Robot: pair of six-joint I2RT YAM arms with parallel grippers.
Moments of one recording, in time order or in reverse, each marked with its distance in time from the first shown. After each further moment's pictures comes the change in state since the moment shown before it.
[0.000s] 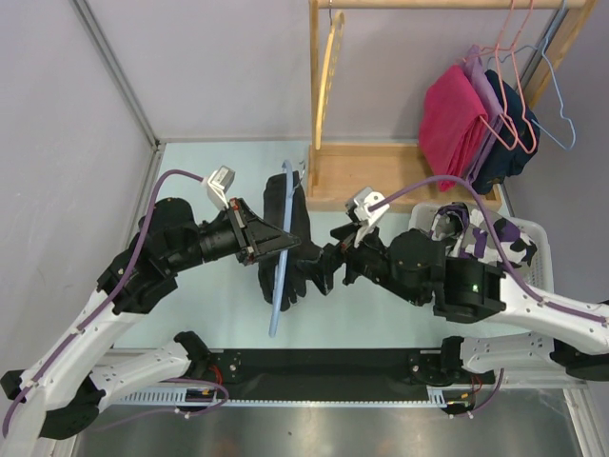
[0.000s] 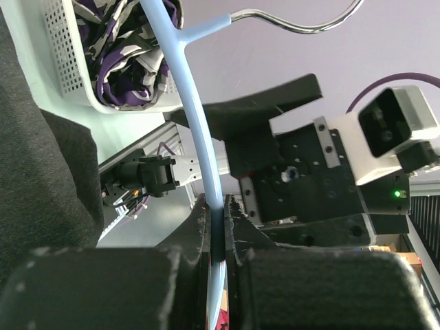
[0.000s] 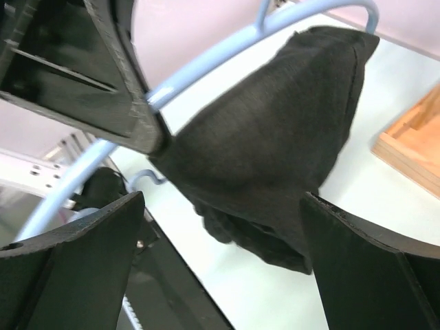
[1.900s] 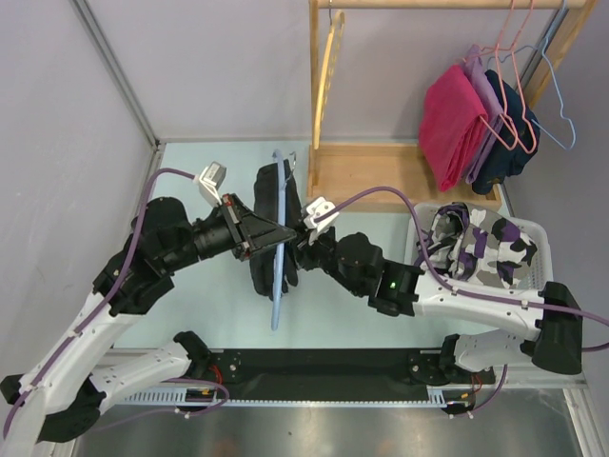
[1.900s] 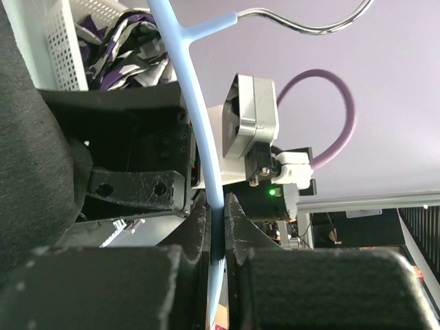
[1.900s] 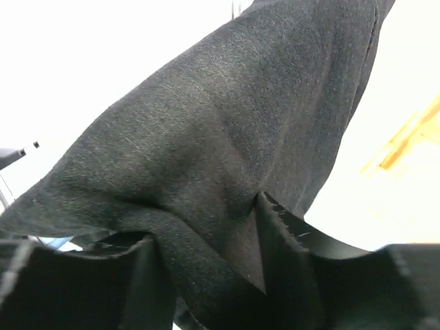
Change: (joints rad) left arm 0.018 -0.009 0.008 0.011 -0.015 -0.010; right arm -0.155 0.247 -0.279 0.600 -0.015 -0.218
